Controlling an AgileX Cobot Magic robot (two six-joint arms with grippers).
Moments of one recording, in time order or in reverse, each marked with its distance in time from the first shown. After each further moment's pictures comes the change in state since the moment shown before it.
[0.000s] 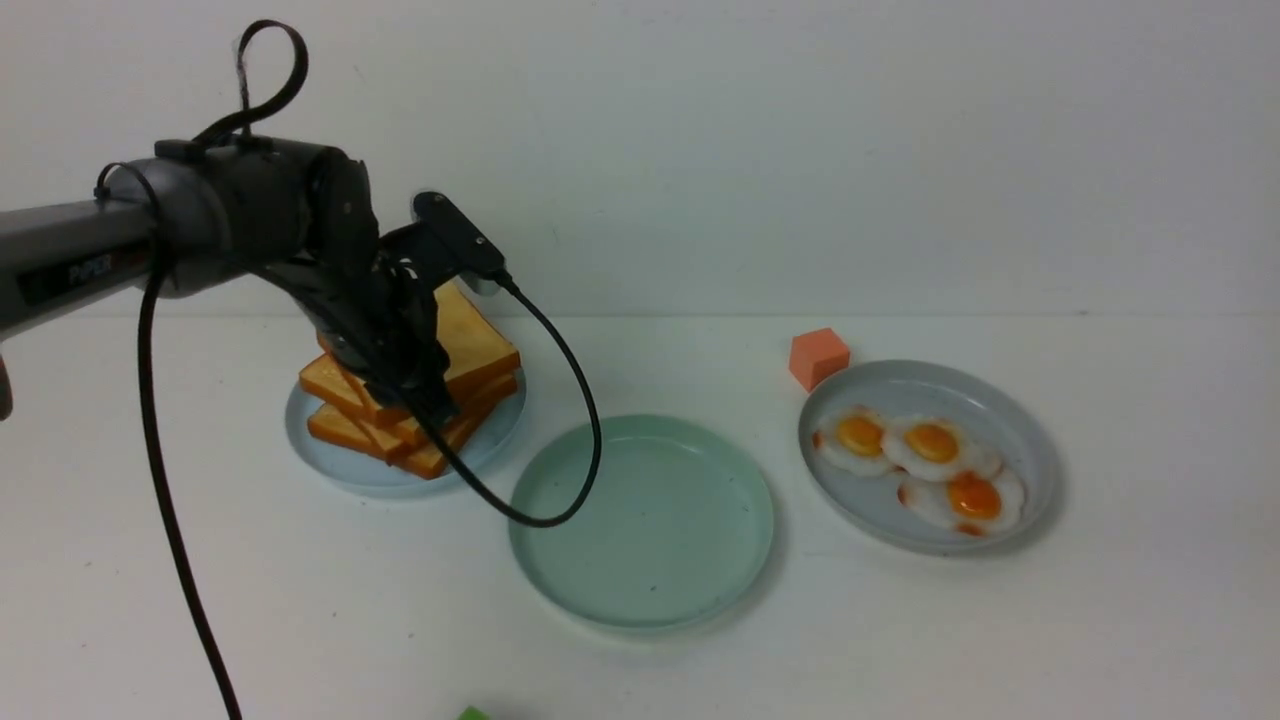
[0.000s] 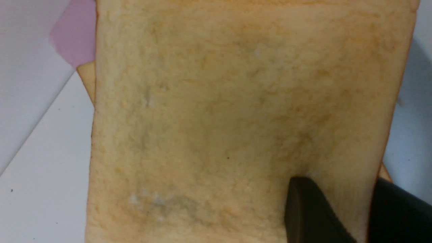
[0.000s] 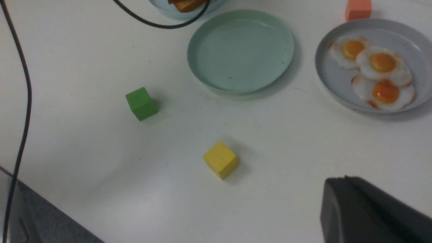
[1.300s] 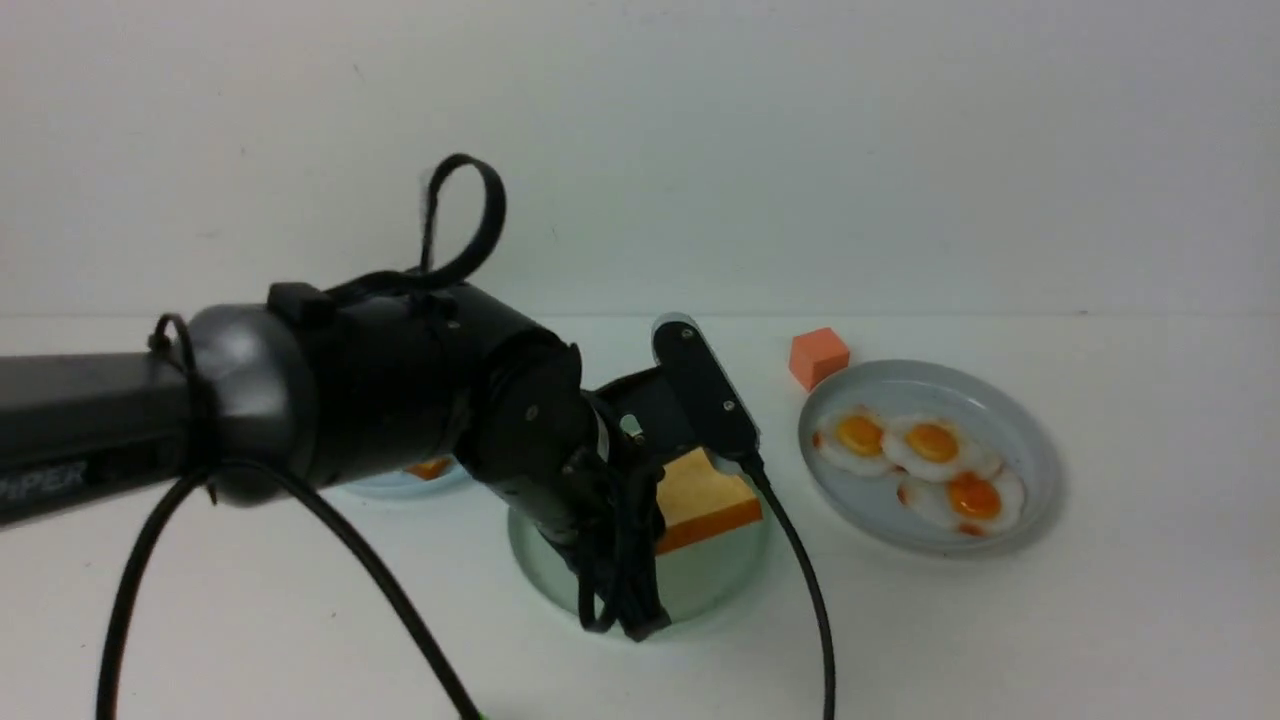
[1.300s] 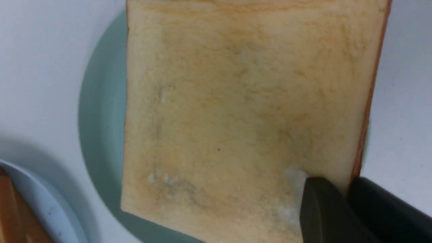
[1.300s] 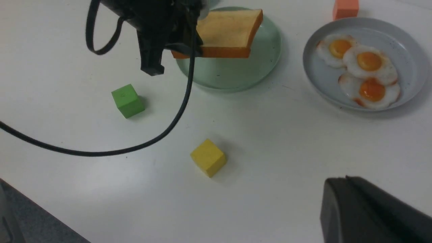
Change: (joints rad) right arm 0.000 0.000 0.000 -0.035 0.000 0.000; left arm -0.454 -0.308 0.418 0.001 -0.186 -0.134
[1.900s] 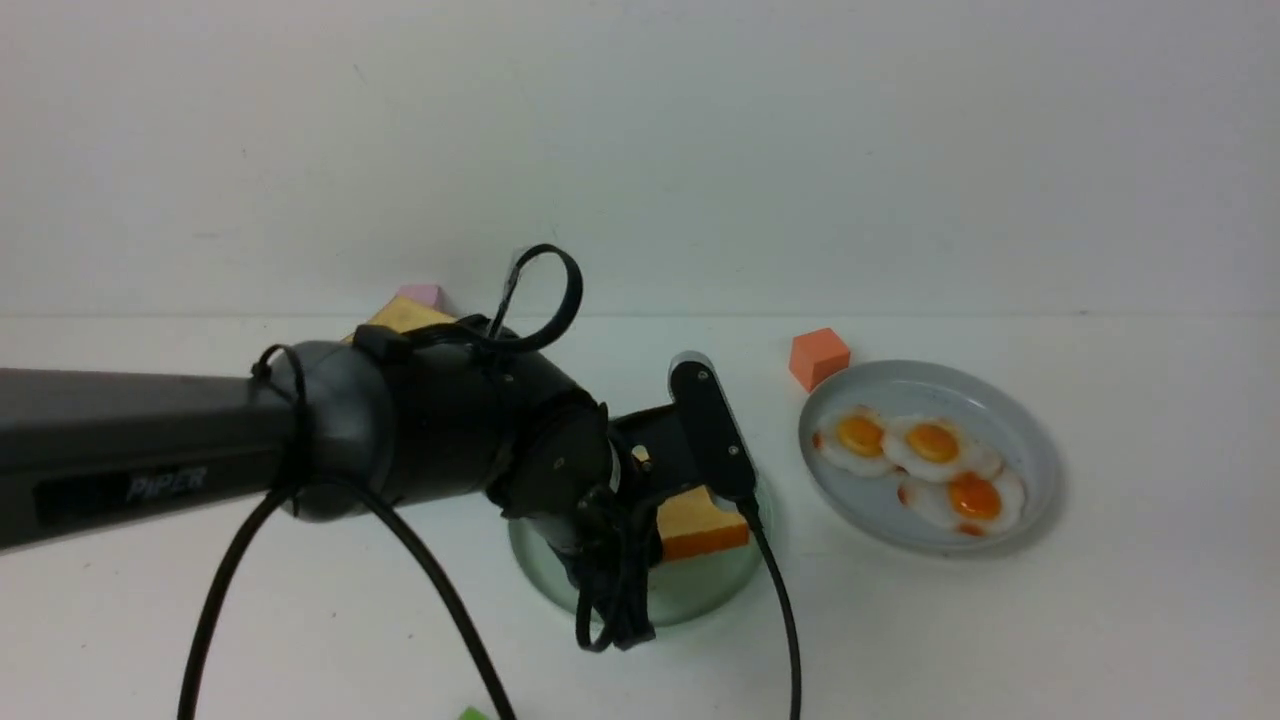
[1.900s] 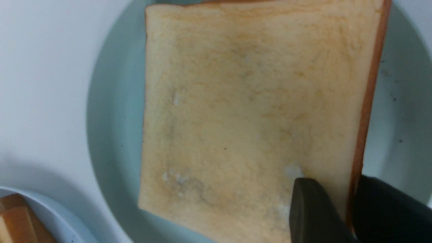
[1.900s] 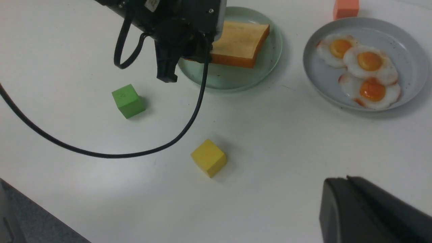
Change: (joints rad) right arm 0.000 0.000 0.000 0.004 0.000 0.000; left arm 0.000 0.087 0.000 0.140 -0.085 0.001
